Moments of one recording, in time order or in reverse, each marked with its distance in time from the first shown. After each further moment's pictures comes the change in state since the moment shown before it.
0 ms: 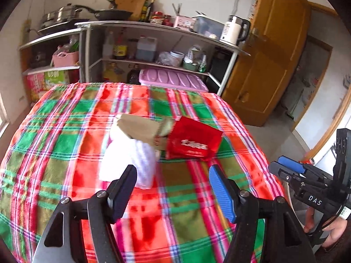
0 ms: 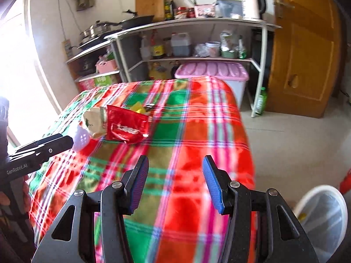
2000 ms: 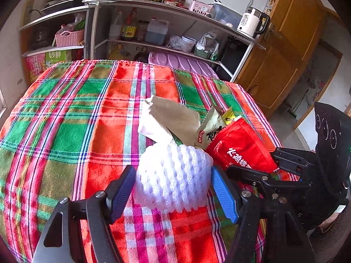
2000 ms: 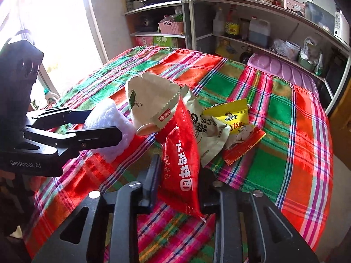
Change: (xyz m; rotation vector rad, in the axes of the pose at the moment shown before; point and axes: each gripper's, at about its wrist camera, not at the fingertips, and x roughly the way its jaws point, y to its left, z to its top) left arm 0.049 0.055 0.007 -0.046 0.104 -0.021; right arm 0.108 0.087 0.026 -0.343 0.178 0.280
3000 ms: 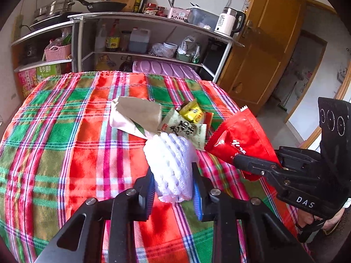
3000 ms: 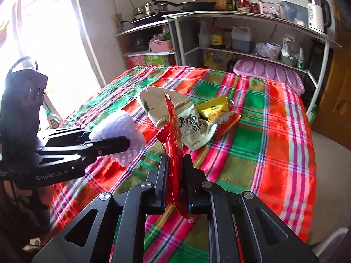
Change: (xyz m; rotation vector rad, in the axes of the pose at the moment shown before) left arm -0.040 -0.043 -0.029 0.089 -0.045 -0.051; right arm -0.073 0.012 -0.036 0.128 -0.120 -0.026
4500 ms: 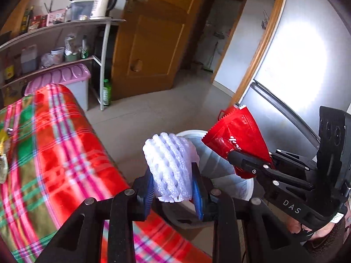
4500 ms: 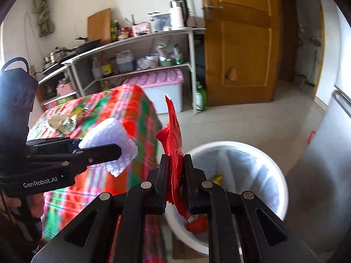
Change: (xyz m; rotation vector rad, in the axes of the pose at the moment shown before) left arm 0.053 -0.308 -0.038 0.362 0.129 -0.414; right arm -0.225 -0.131 -0.158 0.381 -0.168 -0.525
